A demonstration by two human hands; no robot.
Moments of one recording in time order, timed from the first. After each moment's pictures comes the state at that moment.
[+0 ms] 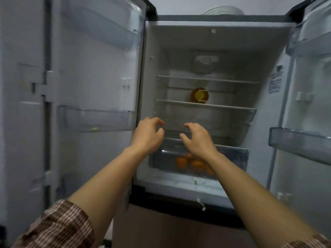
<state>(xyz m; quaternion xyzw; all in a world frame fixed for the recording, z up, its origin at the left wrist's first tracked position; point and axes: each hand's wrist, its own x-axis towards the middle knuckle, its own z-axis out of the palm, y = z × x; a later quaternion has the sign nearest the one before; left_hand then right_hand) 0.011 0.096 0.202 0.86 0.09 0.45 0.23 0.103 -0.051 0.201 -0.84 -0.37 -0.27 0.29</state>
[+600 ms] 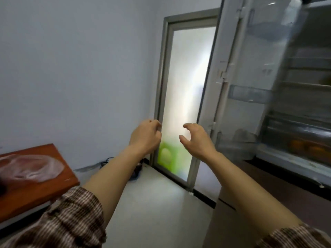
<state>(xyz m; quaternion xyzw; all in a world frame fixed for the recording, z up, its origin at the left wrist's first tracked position) -0.453 0.204 0.096 0.83 0.39 0.39 0.09 -0.293 0.112 0.104 -0.73 -0.60 -0.11 0.30</state>
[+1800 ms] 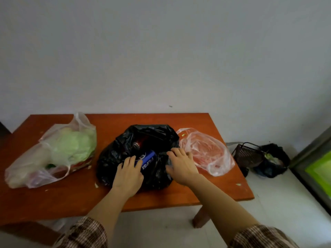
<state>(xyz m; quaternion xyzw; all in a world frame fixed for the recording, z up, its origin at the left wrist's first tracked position) -1.114 0.519 -0.191 0.66 0.75 0.01 0.03 -0.926 0.595 -0.151 -0.47 -0.88 0.09 0.00</state>
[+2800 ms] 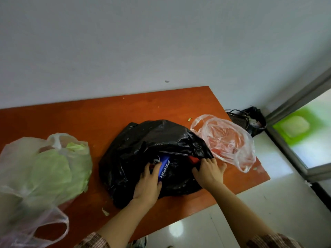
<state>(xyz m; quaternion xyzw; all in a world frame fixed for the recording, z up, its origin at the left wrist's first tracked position) -1.180 0.604 -0.277 0.67 0.67 0.06 0.30 -0.979 0.650 -0.232 -0.76 -0.63 0.12 -0.13</state>
